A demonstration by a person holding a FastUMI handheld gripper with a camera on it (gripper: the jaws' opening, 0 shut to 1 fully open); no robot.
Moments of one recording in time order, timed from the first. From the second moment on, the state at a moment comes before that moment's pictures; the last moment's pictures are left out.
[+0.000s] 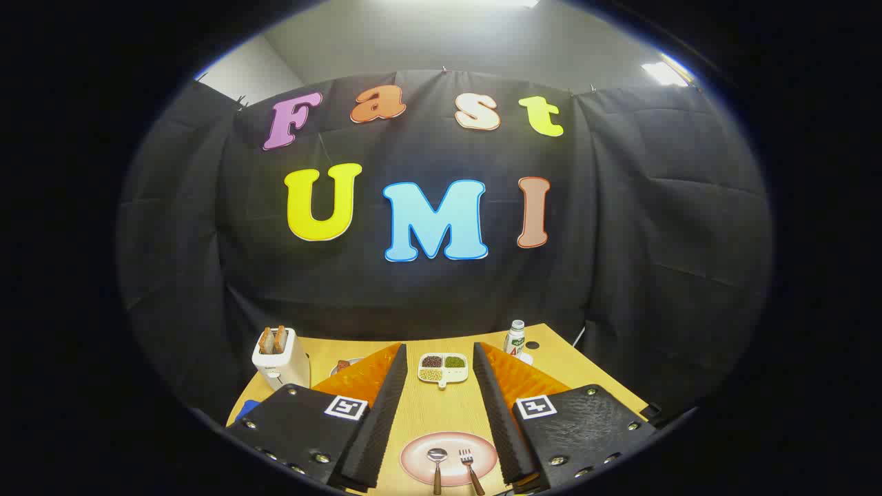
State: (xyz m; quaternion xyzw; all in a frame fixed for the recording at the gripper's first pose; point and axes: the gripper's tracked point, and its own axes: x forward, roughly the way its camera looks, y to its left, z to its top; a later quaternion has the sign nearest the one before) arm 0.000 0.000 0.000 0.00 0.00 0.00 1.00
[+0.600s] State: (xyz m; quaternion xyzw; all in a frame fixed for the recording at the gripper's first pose) arm 0.004 -0.001 -0.008 0.00 0.01 0.00 1.00
